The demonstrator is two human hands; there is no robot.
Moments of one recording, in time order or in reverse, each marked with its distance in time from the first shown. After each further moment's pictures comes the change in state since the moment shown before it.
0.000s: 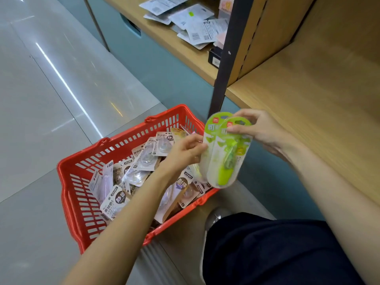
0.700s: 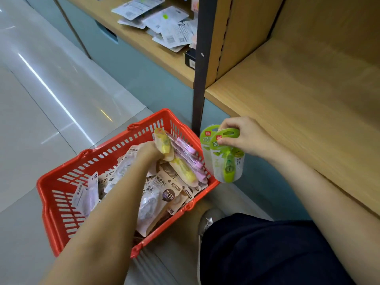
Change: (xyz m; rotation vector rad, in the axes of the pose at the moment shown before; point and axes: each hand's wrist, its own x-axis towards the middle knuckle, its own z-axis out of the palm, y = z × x) left_hand 0.090 -0.048 -0.053 0.873 0.293 -0.475; right_hand -0.007 0.016 -0.015 -0.581 0.072 -0.148
